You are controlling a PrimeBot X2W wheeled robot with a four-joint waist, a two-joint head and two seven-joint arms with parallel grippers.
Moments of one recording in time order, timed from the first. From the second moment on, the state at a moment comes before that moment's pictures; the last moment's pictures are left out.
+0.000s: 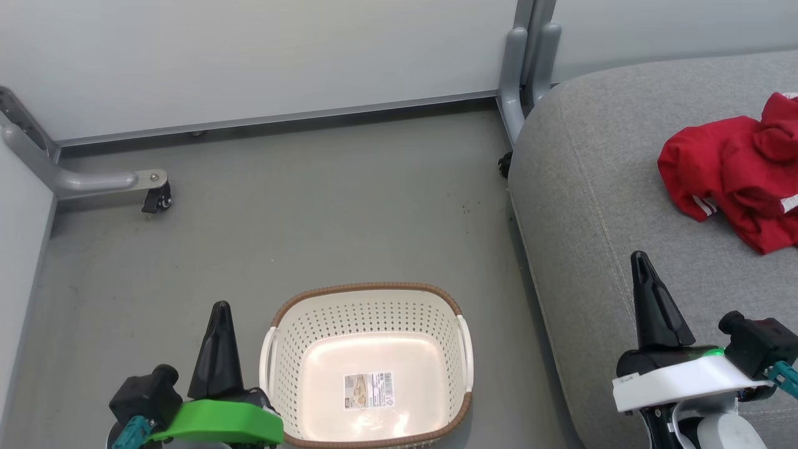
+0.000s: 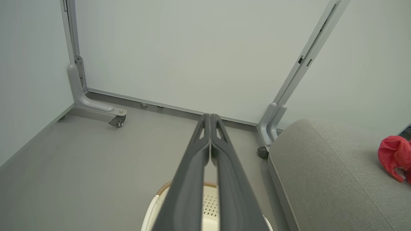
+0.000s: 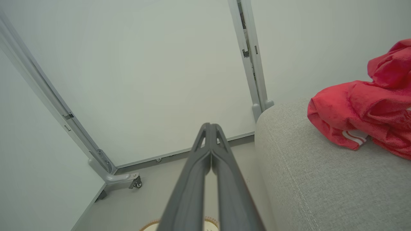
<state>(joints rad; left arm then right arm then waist) 0.04 0.05 -0.15 0.08 -0.41 0.06 -0.23 0.02 -0.09 0.05 -0.02 0.39 0.13 -0.23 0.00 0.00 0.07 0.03</state>
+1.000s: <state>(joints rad) -0.01 0.08 -0.09 0.15 -0.90 -0.01 -0.13 -0.02 -0.09 0.02 0.08 0.88 0.13 -0.12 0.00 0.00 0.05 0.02</state>
